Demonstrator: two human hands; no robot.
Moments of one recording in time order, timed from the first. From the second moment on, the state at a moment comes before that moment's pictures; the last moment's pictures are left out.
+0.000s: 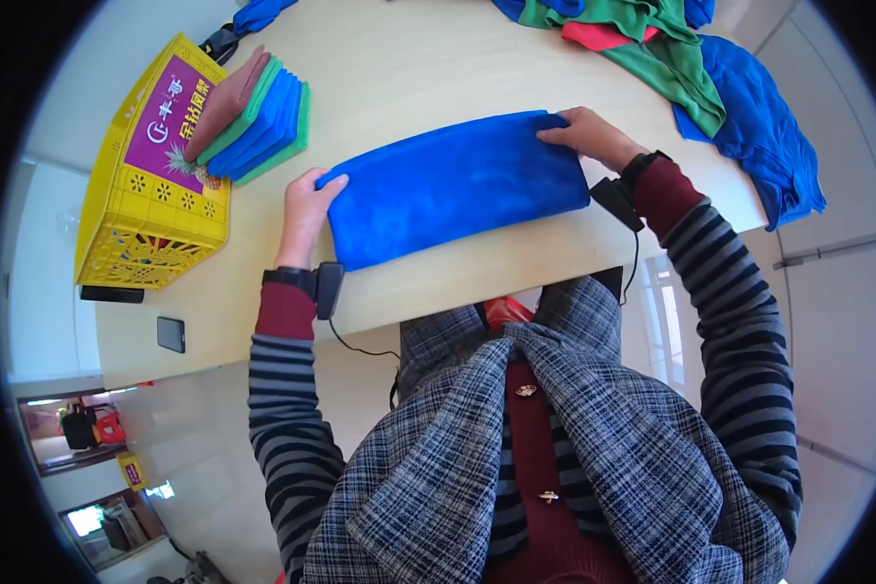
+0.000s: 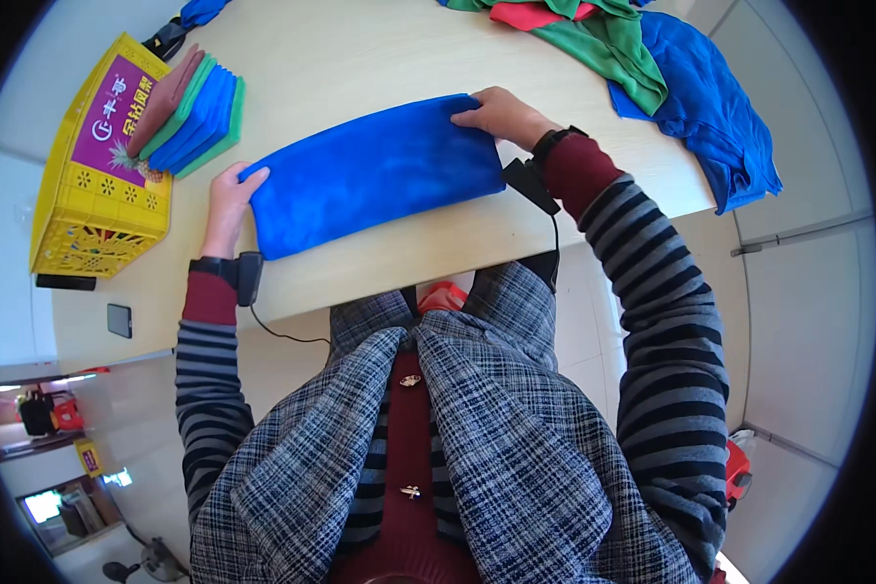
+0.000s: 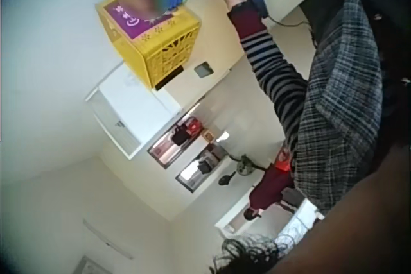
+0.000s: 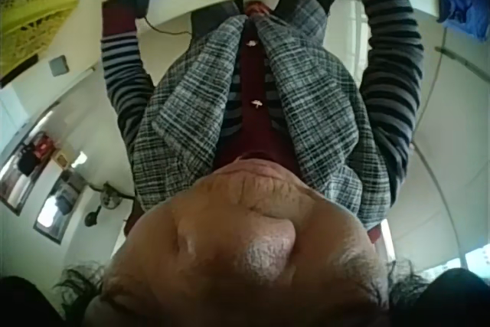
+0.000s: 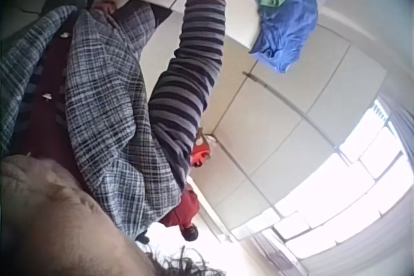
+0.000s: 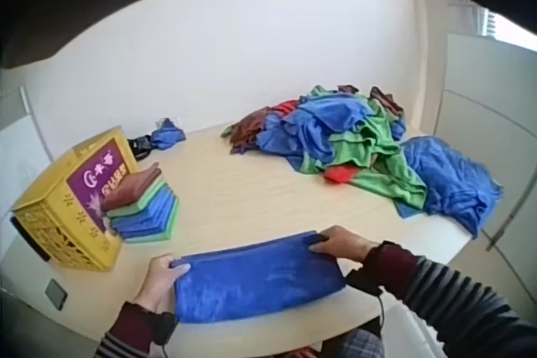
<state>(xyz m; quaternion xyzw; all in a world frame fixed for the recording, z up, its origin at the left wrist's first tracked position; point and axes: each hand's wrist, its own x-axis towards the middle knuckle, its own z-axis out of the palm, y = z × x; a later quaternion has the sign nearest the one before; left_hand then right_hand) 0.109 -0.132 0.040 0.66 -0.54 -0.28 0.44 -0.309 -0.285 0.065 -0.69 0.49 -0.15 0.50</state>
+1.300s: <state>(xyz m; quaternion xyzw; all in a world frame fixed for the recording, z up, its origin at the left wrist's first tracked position) 0.040 -0.032 0.025 0.80 -0.56 0.09 0.19 -0.318 -0.150 0.037 -0.75 0.61 -0.21 0.16</state>
